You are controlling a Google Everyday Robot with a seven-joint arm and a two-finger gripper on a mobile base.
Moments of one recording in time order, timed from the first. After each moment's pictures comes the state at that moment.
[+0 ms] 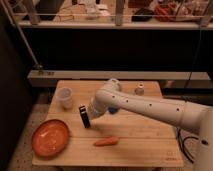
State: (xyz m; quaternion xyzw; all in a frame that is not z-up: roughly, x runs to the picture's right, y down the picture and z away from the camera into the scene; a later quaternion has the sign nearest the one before) arm -0.071 0.148 0.788 -0.24 -0.24 -0.12 0.93
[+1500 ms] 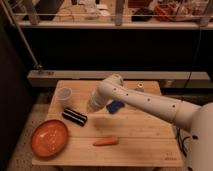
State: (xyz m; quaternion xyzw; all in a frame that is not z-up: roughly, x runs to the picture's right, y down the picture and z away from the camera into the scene) arm -0.077 0.117 0.811 -0.24 -0.27 -0.07 0.93
